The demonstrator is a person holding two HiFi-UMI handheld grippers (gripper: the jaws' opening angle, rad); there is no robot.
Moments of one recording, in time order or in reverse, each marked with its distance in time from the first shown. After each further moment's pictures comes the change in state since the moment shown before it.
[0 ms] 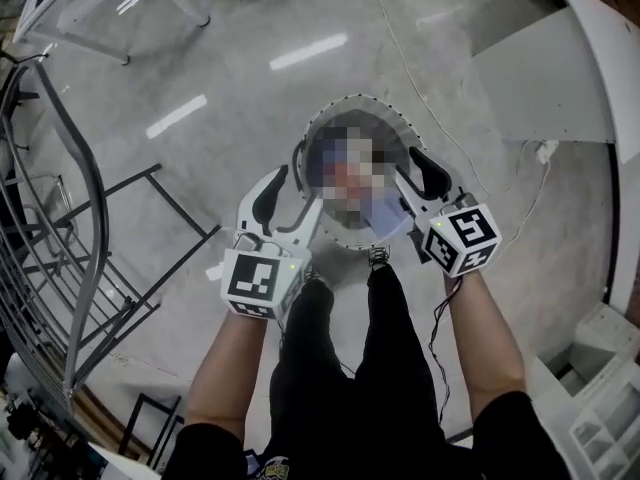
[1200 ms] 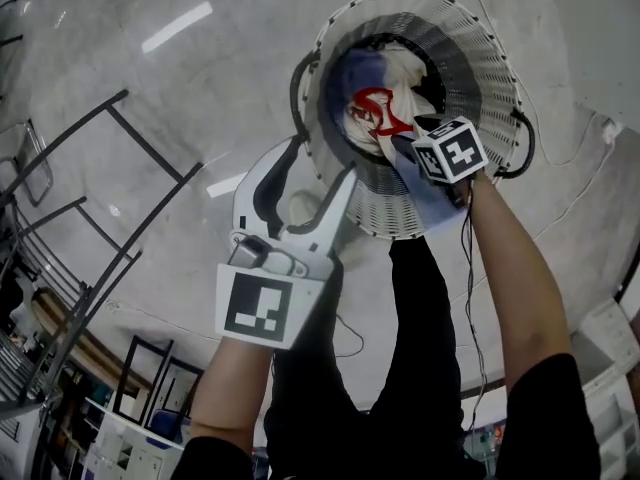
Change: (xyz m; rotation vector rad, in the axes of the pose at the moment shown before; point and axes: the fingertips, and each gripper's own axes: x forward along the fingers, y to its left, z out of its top) left arm 0.062 0.024 -0.214 -0.085 0.157 0.045; right arm 0.166 -0.075 -0.422 -0.045 0.876 0.210
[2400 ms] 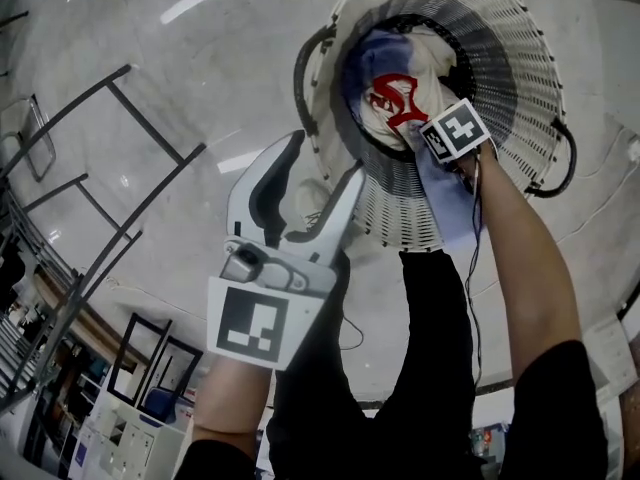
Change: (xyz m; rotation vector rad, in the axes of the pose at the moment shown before) left arm 0.012 0.016 -0.040 -0.004 0.005 0.058; right arm 0.093 -0.032 -0.058 -0.038 0.277 0.045
